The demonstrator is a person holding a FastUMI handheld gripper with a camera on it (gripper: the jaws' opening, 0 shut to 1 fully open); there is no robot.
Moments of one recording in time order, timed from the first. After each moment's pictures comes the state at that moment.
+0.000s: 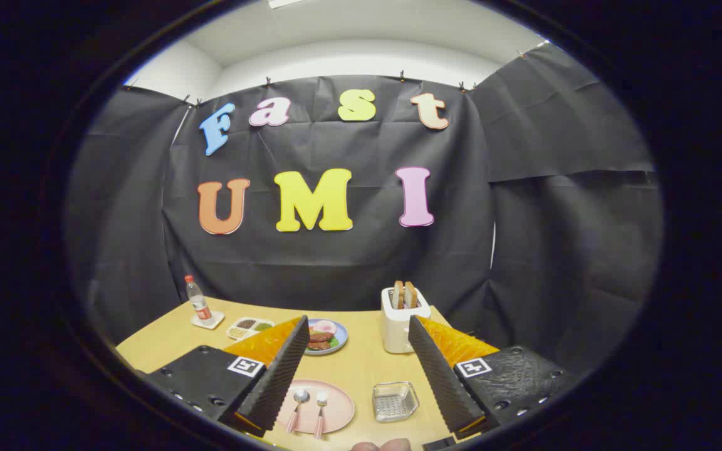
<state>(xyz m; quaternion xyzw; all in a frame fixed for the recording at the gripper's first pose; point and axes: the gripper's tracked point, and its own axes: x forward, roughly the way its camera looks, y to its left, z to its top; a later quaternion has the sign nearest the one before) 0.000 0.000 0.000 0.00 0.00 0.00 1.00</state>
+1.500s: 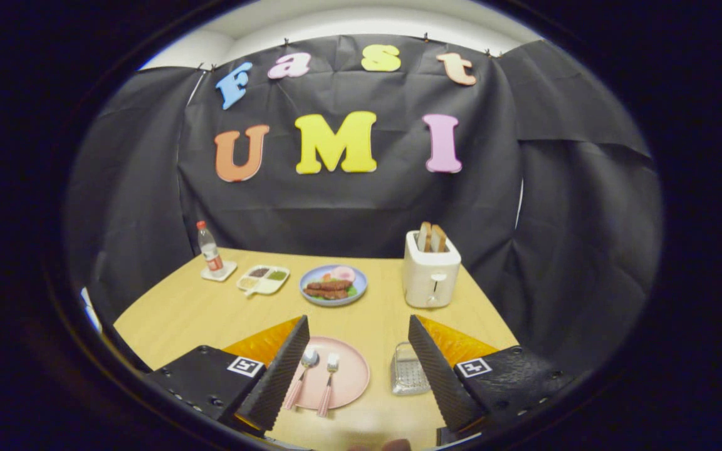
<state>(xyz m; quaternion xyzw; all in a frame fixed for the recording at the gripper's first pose) 0.034 0.031 -0.137 -0.03 0.15 0.04 0.99</state>
